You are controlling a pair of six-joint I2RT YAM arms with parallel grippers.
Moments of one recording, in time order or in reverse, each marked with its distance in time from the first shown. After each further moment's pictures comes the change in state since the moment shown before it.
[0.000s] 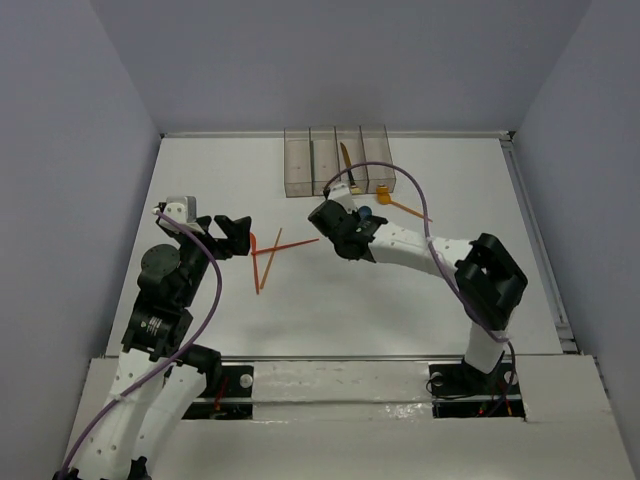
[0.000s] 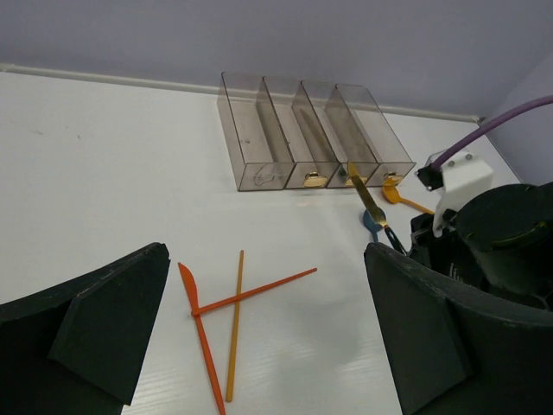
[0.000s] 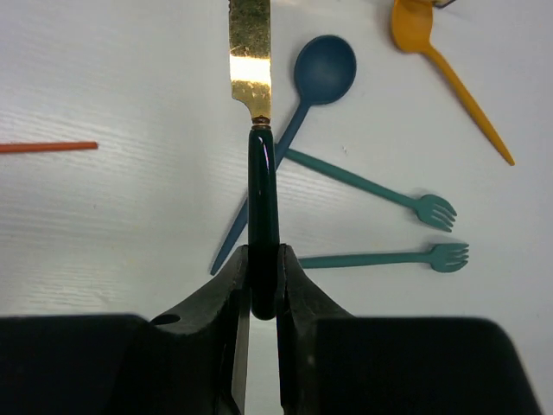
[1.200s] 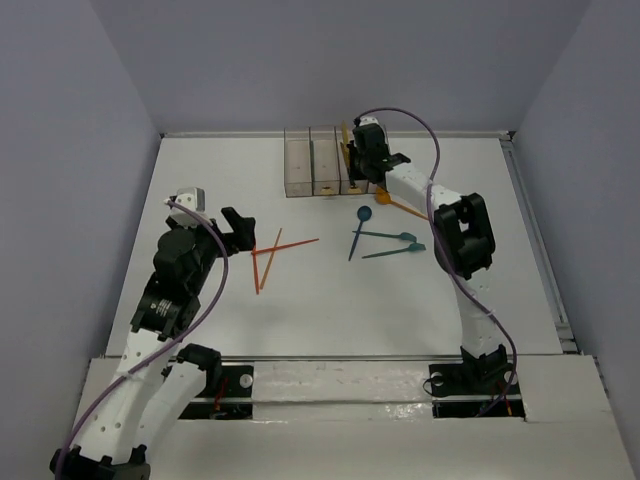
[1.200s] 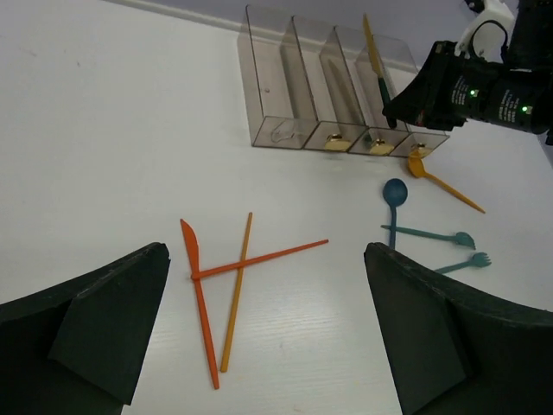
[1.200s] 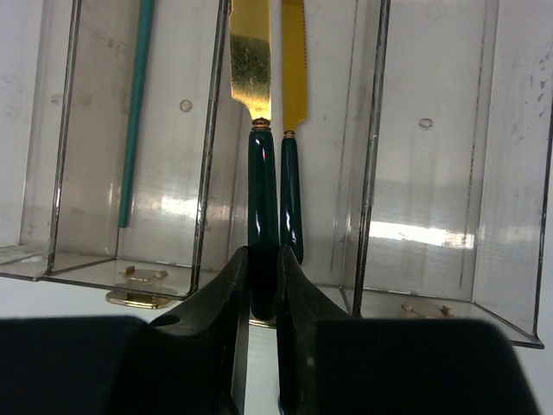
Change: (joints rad) left arm 0.000 0.108 0.000 -0.038 -0.041 -0.075; right arm -0.439 0.412 0.551 0.225 -0.508 -0.103
